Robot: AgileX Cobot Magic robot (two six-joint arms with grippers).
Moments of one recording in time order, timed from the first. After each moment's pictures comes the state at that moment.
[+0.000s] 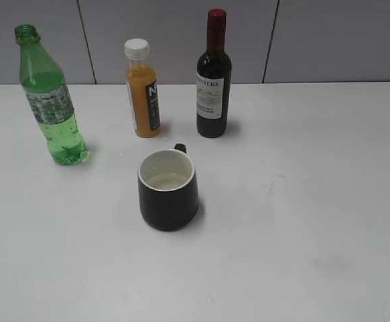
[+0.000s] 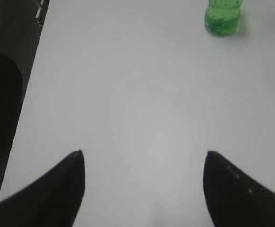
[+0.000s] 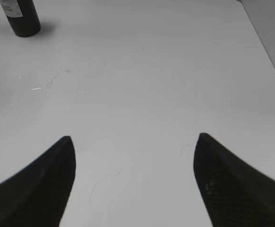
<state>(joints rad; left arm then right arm) -0.06 0.30 -0.65 0.06 1.16 0.06 0.05 0.00 -0.41 0.02 0.95 -0.02</state>
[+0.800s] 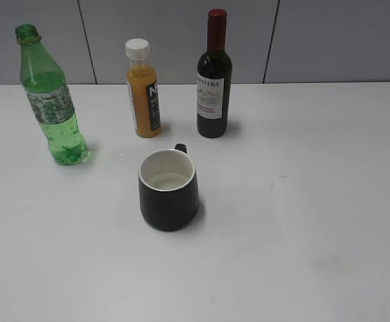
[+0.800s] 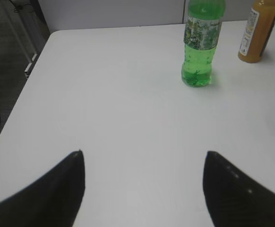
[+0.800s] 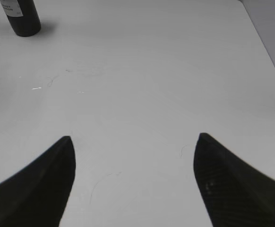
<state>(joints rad) -0.06 -0.01 -0.50 -0.01 1.05 0.03 0.05 0.00 -0.41 0.02 0.95 -0.02</state>
